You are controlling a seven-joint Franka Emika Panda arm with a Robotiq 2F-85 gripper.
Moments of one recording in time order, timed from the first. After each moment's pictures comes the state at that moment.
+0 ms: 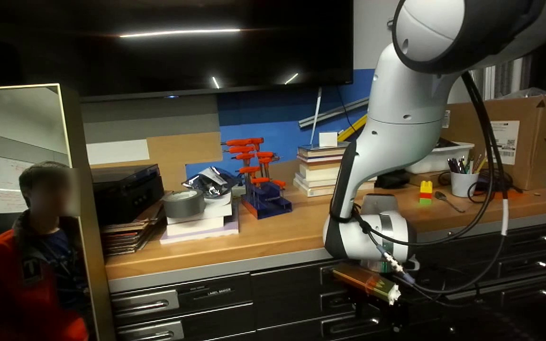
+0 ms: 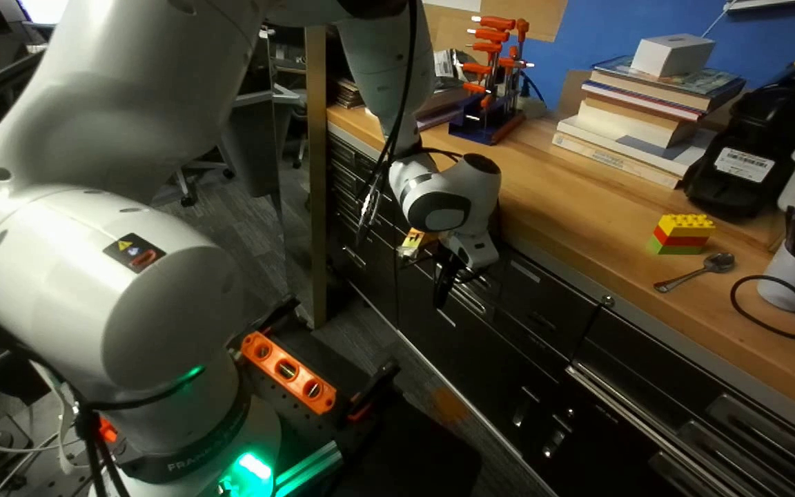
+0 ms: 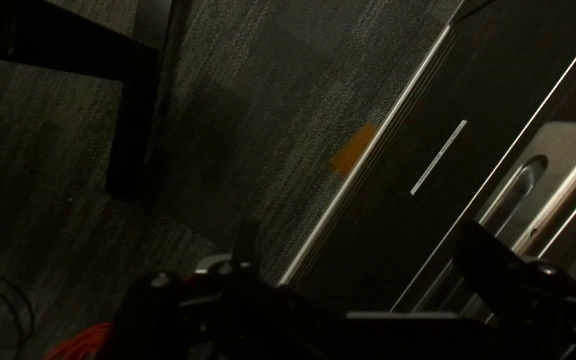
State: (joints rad) arm 0.20 0.80 -0.20 -2.12 0.67 2.75 0.65
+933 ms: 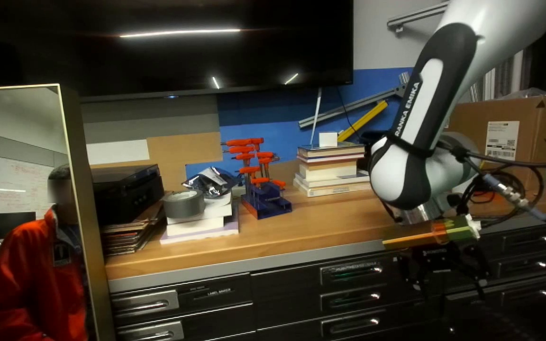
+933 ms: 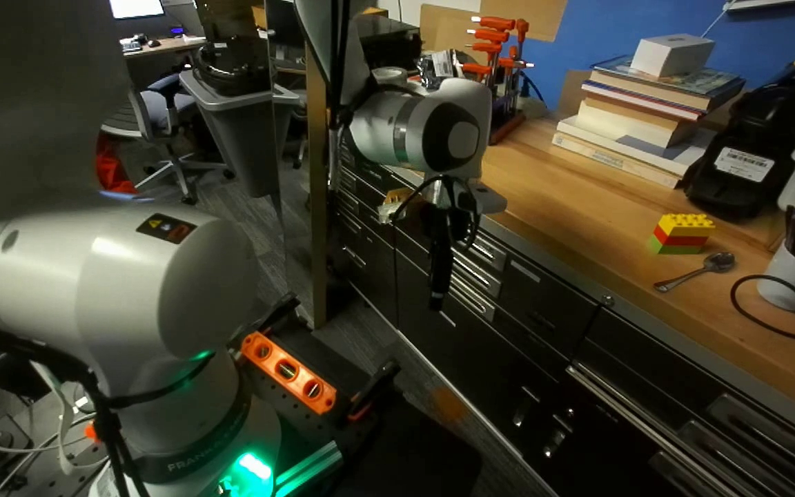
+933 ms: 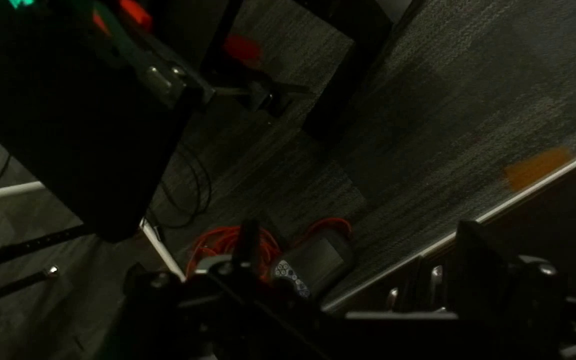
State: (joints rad) arm 0.44 0.24 -0.55 -2.51 -0.12 2.35 0.94
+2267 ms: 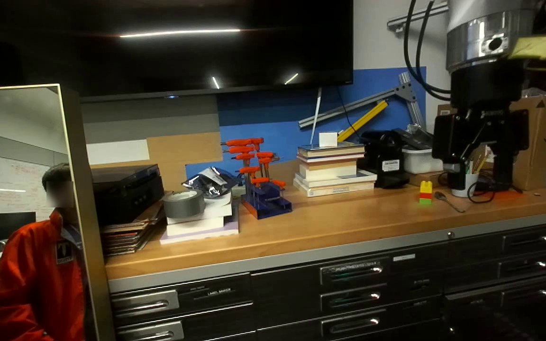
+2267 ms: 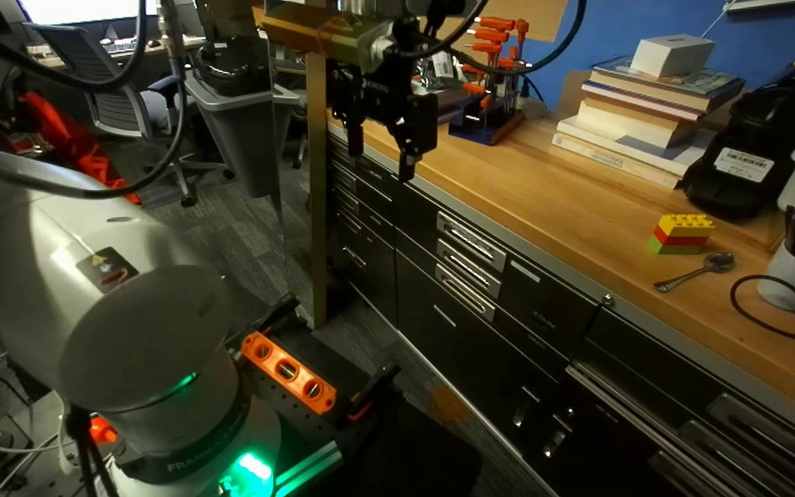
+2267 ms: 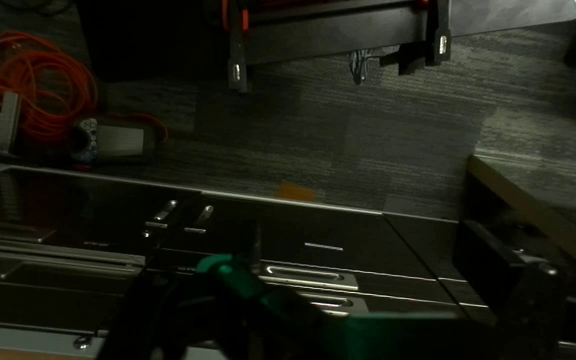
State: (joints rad) arm 0.05 -0.76 -0.12 -2.69 -0.09 1.88 0.08
